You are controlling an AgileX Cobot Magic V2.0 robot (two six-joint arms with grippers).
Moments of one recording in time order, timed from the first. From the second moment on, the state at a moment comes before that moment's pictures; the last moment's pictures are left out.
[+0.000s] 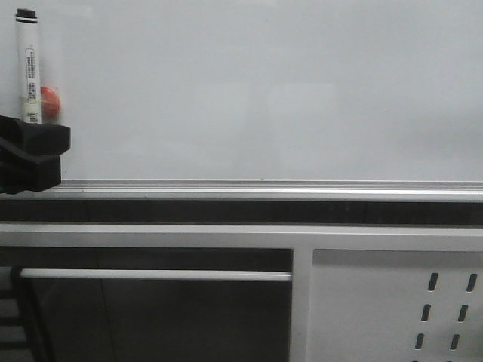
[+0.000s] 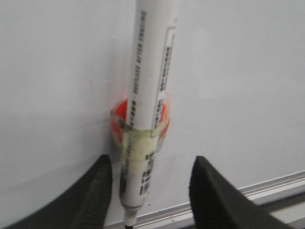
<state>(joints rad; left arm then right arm) -0.52 1.57 -0.23 -0.19 -1.14 0.07 -0.12 0.38 -0.53 0.28 0.65 -0.16</state>
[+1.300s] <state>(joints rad) -0.80 1.26 -0.52 0.21 -0.26 0.67 -0.02 0.70 -0.77 0.82 0.99 -0.78</state>
